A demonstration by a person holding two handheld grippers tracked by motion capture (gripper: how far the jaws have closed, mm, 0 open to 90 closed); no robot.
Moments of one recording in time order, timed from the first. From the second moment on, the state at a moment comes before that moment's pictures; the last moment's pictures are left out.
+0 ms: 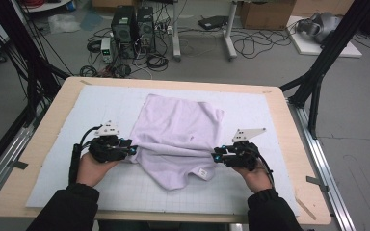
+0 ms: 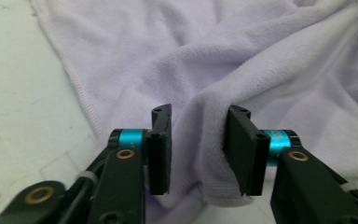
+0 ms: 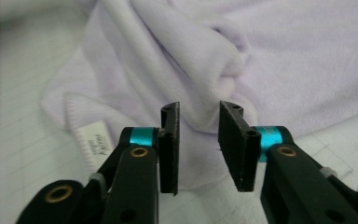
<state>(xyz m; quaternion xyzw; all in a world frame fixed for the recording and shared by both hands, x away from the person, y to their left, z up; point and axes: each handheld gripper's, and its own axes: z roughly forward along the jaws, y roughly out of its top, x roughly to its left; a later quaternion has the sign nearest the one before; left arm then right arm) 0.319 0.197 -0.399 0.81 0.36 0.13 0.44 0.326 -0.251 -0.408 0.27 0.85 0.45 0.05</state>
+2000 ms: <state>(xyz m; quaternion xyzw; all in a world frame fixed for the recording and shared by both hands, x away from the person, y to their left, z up) 0.221 0.187 -0.388 0.84 0.24 0.08 0.48 0.228 -0.223 -0.387 0.13 0.87 0.48 -0.01</state>
